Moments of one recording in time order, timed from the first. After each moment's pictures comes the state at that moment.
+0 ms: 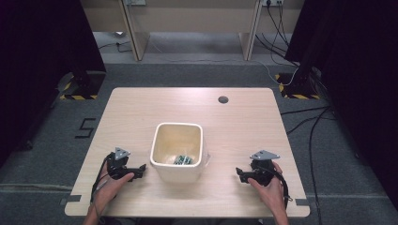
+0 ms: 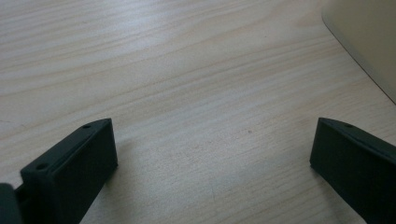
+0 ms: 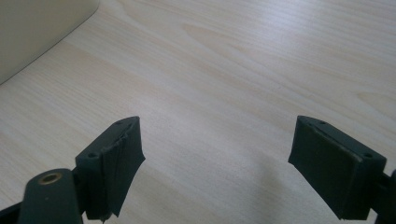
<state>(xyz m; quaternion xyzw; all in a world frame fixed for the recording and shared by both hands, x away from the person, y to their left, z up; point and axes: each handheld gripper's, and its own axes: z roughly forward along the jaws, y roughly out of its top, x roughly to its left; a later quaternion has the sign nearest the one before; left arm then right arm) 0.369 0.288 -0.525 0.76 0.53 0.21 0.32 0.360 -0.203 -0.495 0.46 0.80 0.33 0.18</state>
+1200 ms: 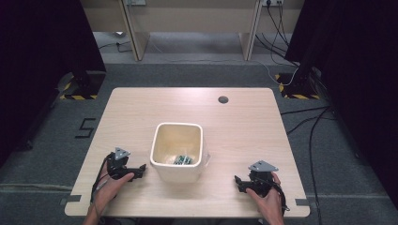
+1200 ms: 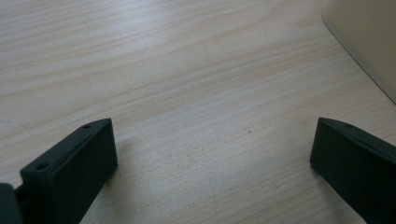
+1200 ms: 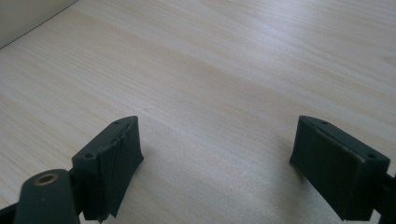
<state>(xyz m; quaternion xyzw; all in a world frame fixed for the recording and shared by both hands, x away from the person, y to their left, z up) 0.369 0.288 -0.525 0.76 0.53 0.21 0.32 0.335 -0.200 -0.517 0.46 0.80 0.34 0.20</state>
